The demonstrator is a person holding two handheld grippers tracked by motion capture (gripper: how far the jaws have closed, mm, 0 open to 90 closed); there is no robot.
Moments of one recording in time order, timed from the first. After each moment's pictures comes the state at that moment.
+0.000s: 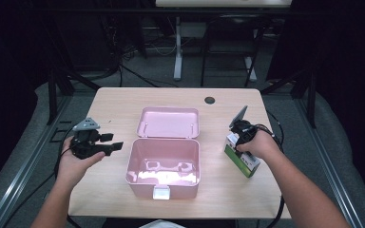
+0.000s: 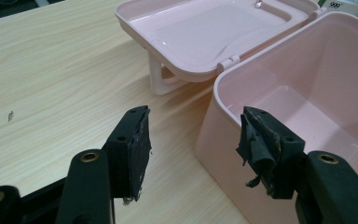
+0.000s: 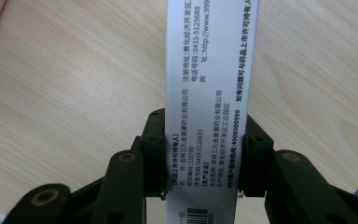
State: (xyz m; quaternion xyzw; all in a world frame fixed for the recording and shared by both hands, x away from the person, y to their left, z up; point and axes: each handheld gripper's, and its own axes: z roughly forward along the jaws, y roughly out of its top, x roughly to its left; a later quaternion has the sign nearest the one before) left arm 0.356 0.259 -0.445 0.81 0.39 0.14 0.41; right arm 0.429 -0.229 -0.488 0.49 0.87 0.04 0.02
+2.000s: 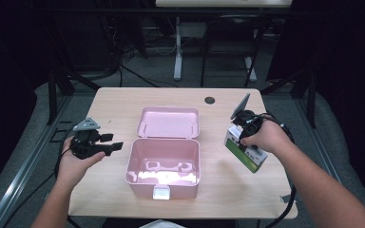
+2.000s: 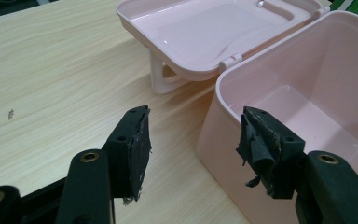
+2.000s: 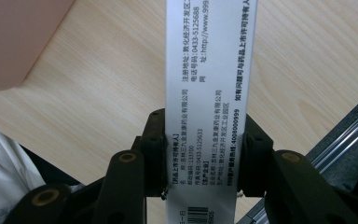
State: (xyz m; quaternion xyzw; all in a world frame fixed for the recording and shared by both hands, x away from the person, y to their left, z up) left arm 0.357 0.259 -0.446 0.81 0.39 0.14 0.41; right arm 0.406 -0.219 -0.415 0.46 0.89 0.03 0.04
